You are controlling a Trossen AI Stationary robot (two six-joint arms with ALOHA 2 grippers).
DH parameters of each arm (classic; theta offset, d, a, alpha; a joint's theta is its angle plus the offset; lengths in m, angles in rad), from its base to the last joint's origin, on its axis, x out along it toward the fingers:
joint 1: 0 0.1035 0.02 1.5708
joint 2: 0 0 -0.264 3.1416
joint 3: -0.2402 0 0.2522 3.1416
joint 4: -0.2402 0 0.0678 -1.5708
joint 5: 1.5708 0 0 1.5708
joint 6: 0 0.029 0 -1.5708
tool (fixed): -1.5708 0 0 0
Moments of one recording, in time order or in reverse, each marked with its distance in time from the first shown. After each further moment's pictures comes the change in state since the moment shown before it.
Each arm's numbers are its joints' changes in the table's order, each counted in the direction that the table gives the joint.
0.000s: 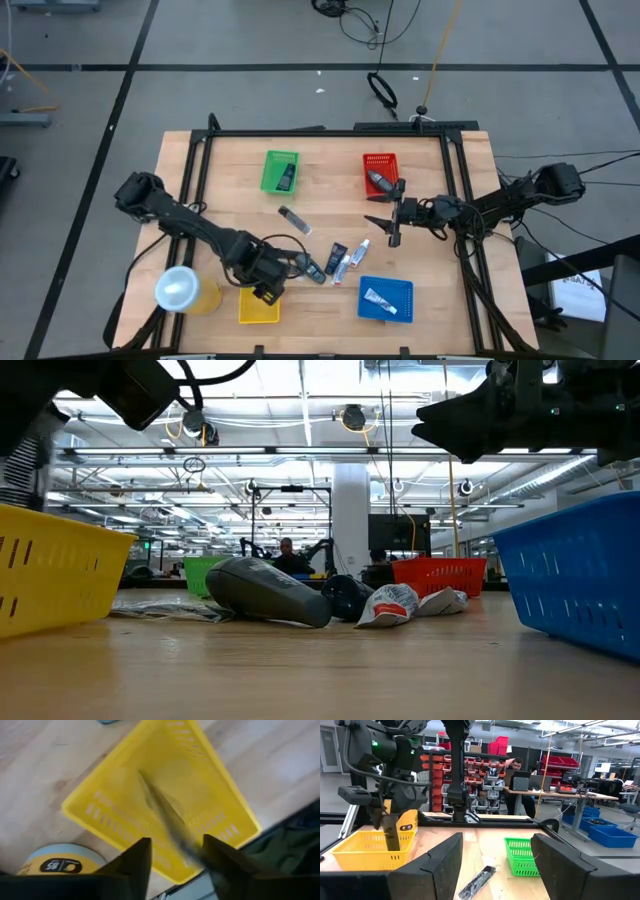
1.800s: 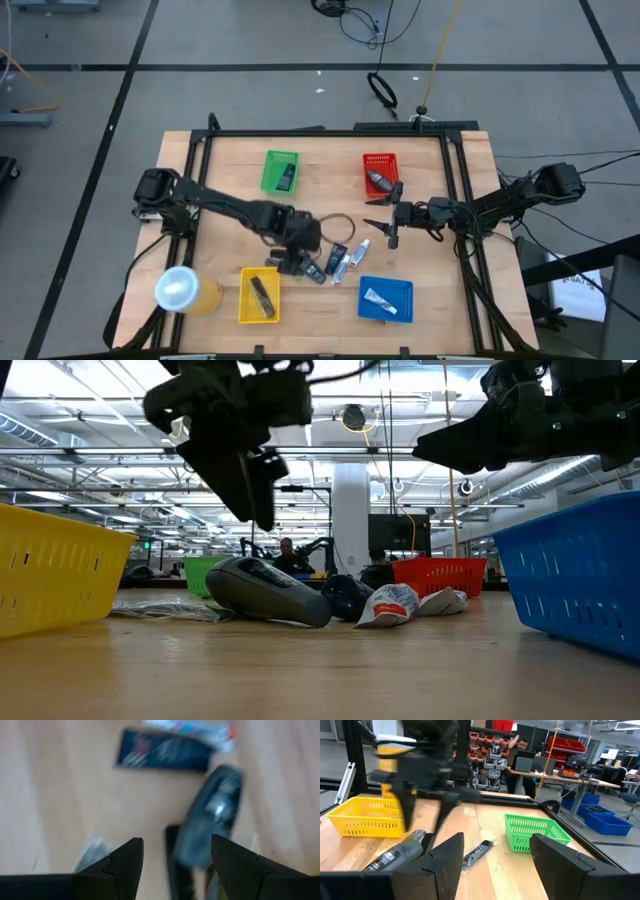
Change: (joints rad) left arm 0.296 -0.106 -0.003 0.396 0.215 1.443; right arm 0.000 0.000 0.000 -0.125 -0.002 -0.032
